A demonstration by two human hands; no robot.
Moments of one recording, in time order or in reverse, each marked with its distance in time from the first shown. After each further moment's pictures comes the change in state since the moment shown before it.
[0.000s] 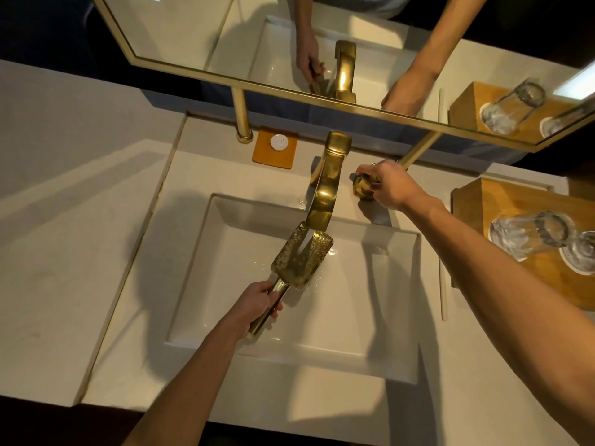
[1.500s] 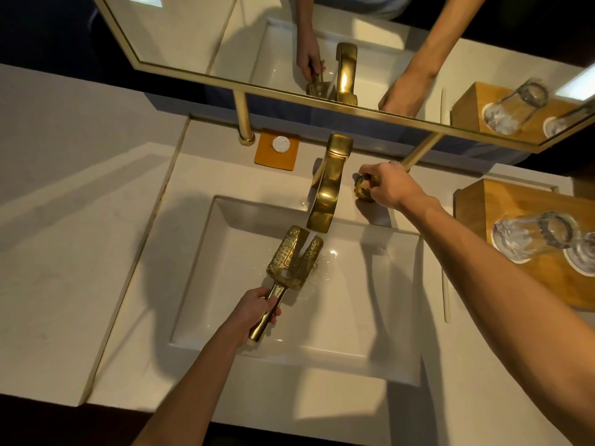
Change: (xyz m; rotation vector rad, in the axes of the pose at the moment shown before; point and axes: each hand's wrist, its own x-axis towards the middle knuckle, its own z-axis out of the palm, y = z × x) left_hand -0.001 -0.012 -0.004 -0.052 0.045 -0.014; right_hand 0.006 -0.003 0.004 0.076 -0.007 0.097
